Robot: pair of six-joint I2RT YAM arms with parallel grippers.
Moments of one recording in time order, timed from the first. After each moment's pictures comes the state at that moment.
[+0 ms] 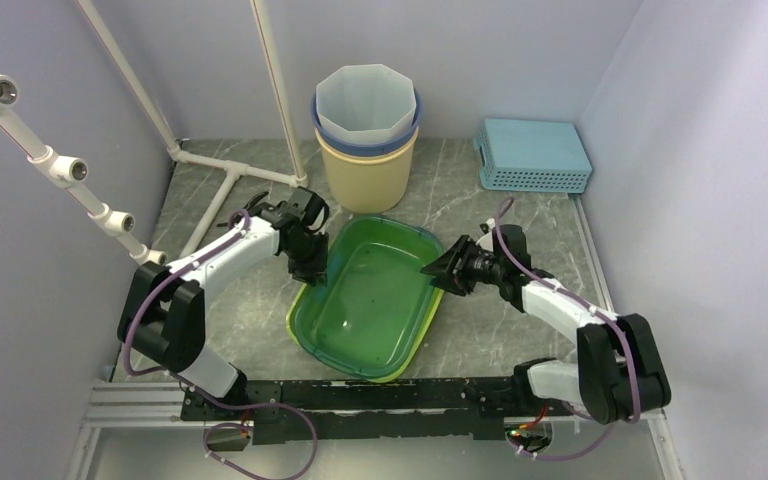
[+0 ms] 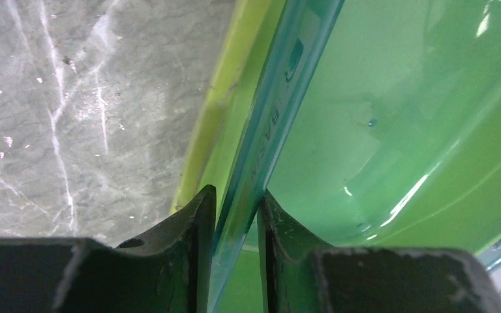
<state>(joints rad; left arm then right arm) -0.50 1.55 1.12 -0.82 0.14 -0.45 0.24 1.23 0.49 0.06 -0.66 1.04</state>
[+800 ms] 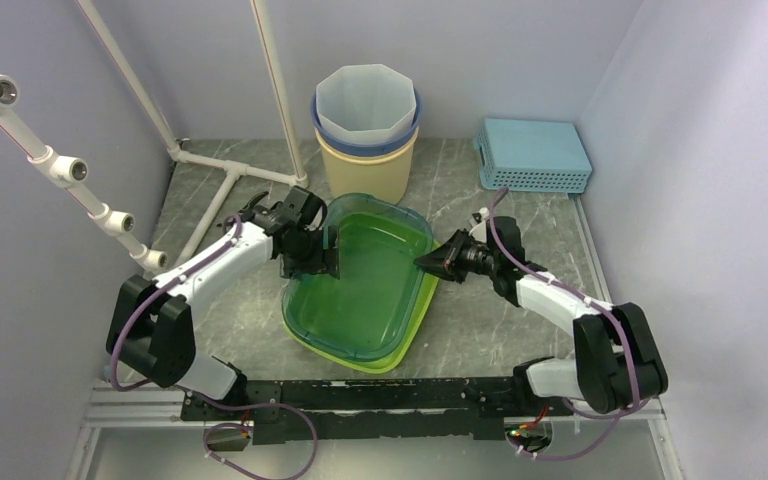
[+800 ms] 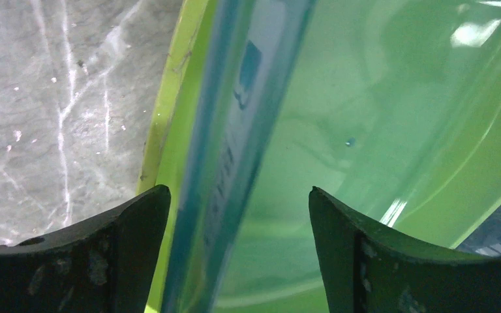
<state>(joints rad) -0.50 1.48 1.10 -0.79 0.09 -0.51 0.29 1.31 0.53 0.18 -0.64 1.08</state>
